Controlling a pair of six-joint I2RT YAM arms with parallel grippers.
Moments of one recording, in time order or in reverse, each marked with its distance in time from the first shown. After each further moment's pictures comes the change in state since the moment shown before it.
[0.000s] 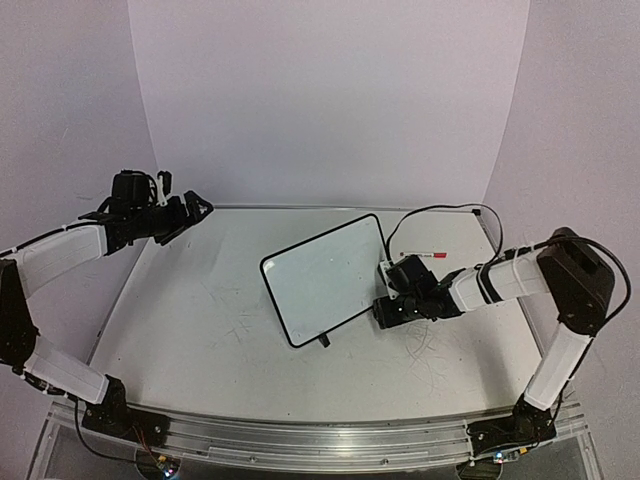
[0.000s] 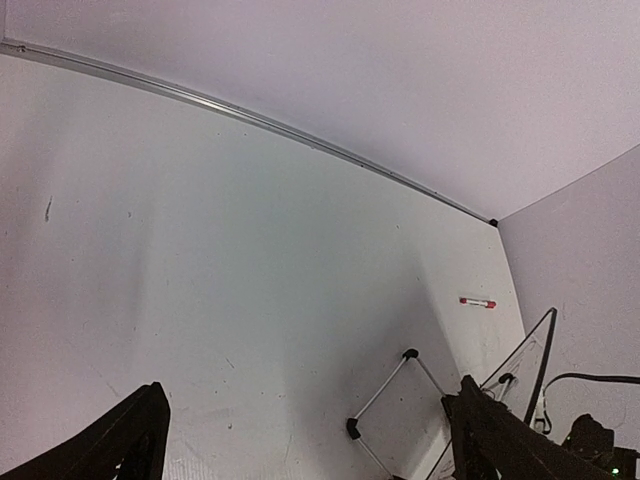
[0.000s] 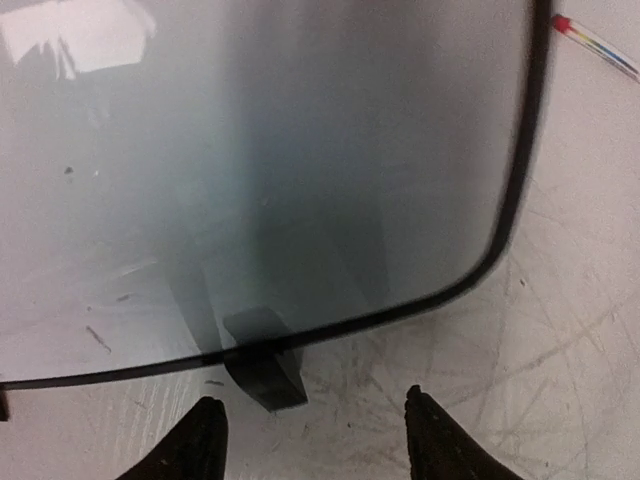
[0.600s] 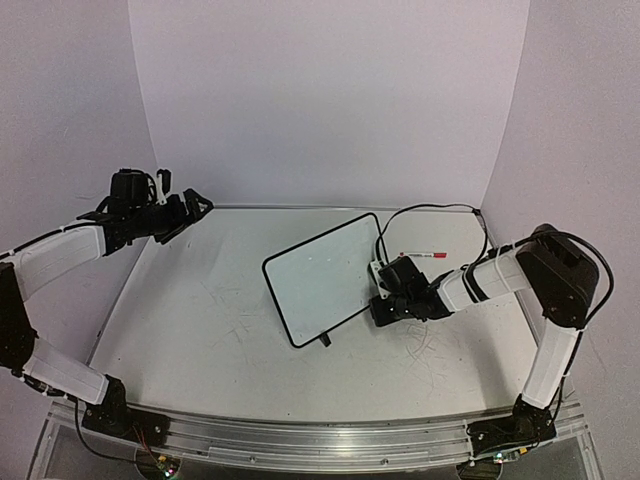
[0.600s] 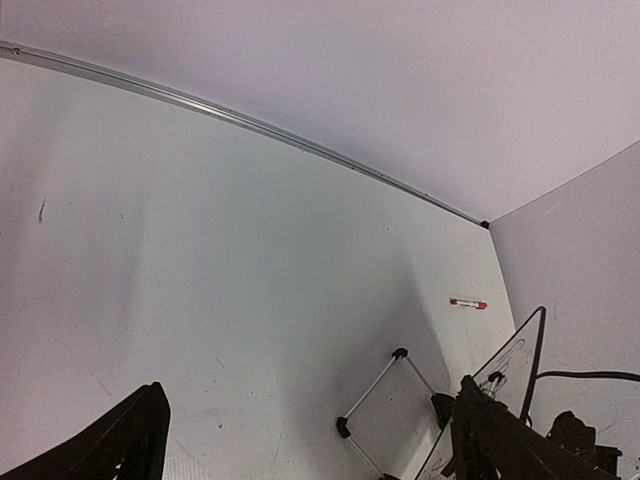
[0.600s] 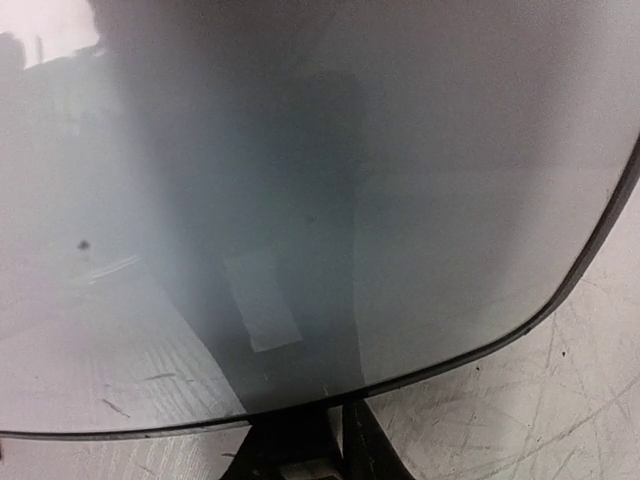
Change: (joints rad) left arm -0.007 -0.016 0.000 0.001 0.004 -0.016; right arm -0.001 0.110 0.048 0.099 -0.005 -0.062
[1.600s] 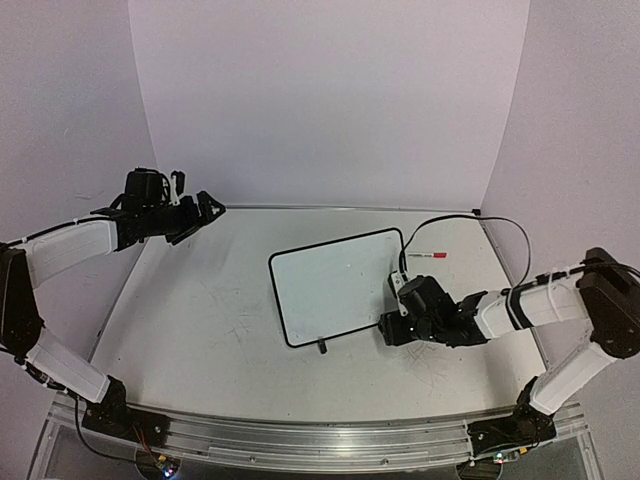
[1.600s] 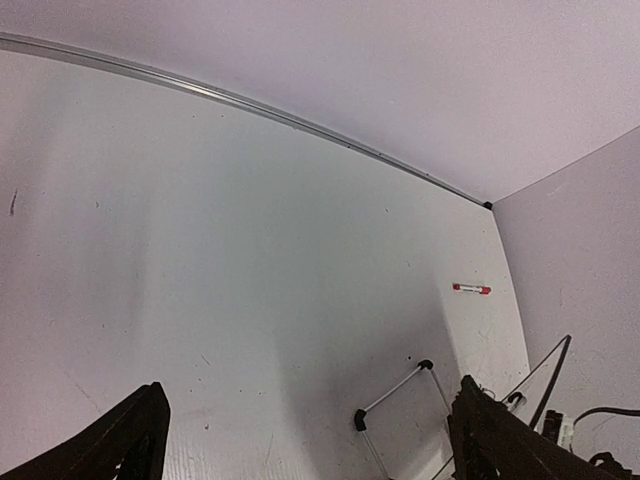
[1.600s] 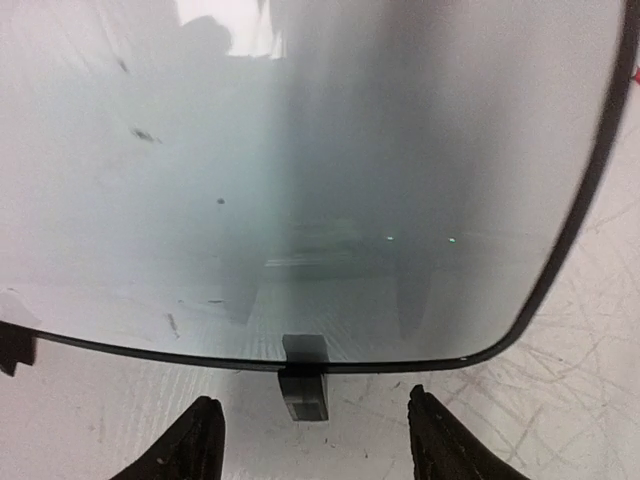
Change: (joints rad) left arm -0.050 0.084 0.044 0.001 -0.008 0.000; right arm 0.119 -0.313 -0.258 -0.018 0.092 0.151
